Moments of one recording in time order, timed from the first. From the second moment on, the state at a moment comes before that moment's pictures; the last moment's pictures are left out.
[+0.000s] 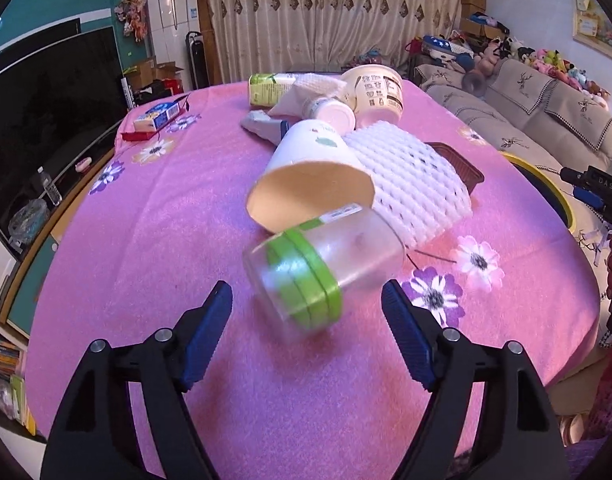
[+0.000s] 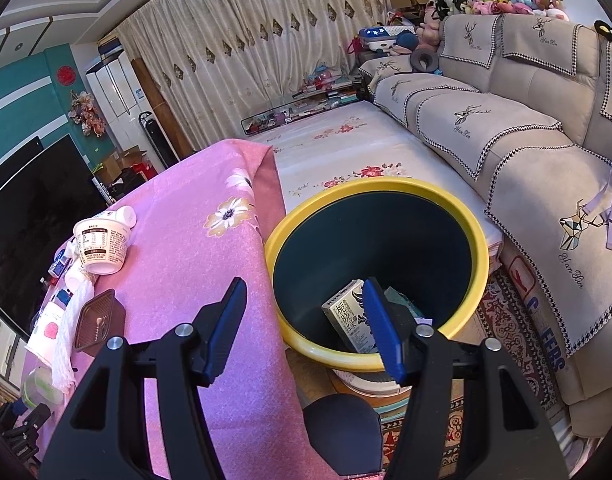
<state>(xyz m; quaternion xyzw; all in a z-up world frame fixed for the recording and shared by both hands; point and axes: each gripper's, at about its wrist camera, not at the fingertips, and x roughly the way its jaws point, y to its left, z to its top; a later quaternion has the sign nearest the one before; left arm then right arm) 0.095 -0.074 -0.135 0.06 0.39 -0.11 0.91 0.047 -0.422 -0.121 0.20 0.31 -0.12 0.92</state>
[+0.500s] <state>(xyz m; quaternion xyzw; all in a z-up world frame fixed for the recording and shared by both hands) 0.127 -0.063 -0.143 0.04 0.40 -0.20 0.90 0.050 -0.424 -0.128 0.21 0.32 -0.11 0.92</state>
